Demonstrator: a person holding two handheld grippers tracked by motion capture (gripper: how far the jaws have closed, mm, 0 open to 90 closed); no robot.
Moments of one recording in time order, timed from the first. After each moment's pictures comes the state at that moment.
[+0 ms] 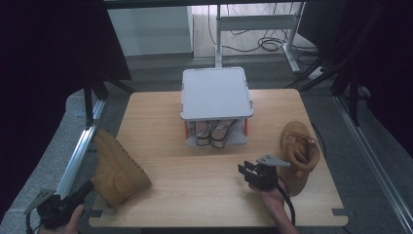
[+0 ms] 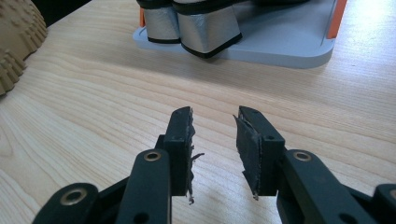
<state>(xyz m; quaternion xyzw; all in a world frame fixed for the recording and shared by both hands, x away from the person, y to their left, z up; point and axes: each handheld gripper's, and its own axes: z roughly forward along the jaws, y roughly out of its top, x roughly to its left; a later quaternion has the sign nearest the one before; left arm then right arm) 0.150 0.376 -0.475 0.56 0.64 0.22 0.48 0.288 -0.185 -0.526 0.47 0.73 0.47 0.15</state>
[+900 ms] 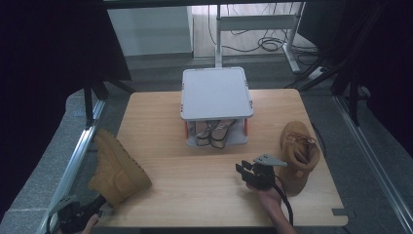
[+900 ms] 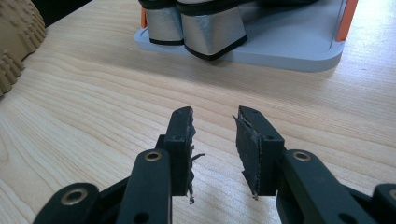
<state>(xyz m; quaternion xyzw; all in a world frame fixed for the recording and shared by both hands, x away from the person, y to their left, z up) 0.154 0.359 -0.516 0.60 0.64 0.16 0.44 0.290 -0.178 -0.528 0.47 0.73 0.47 0.15</state>
